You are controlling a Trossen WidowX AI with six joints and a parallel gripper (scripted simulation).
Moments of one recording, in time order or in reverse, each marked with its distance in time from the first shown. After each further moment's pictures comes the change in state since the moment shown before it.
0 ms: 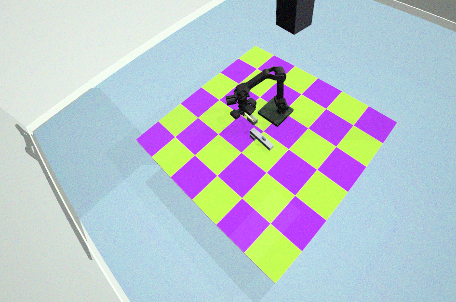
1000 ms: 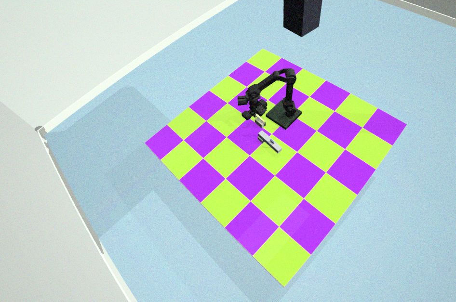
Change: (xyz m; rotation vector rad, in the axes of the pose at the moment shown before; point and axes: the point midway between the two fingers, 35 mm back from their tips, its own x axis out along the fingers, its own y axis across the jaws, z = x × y) arm 0.019 0.033 -0.009 0.001 0.004 -0.003
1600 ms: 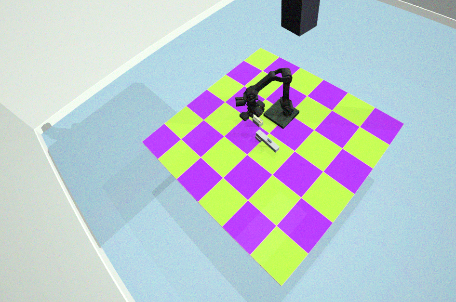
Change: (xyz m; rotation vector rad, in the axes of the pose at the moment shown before) arm 0.019 -0.001 0.000 -0.001 0.001 -0.001
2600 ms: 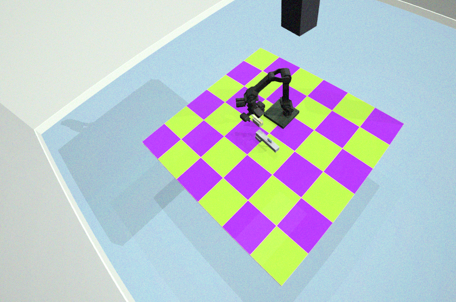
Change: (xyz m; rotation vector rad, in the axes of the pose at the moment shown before) arm 0.011 0.002 0.000 -0.001 0.001 0.002
